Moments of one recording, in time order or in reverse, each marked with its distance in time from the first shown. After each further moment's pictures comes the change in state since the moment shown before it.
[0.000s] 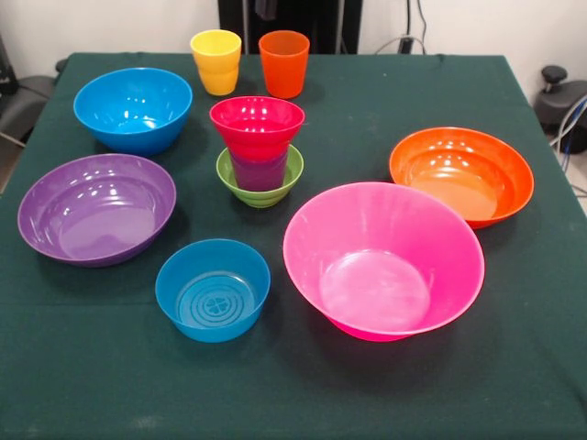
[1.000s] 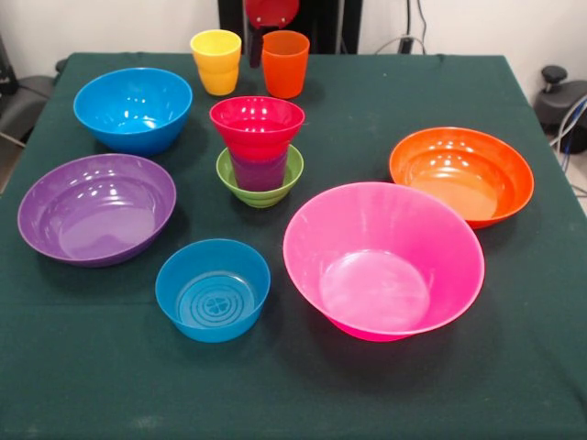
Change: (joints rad) arm 0.034 0.185 -0.077 0.000 0.173 -0.029 0.056
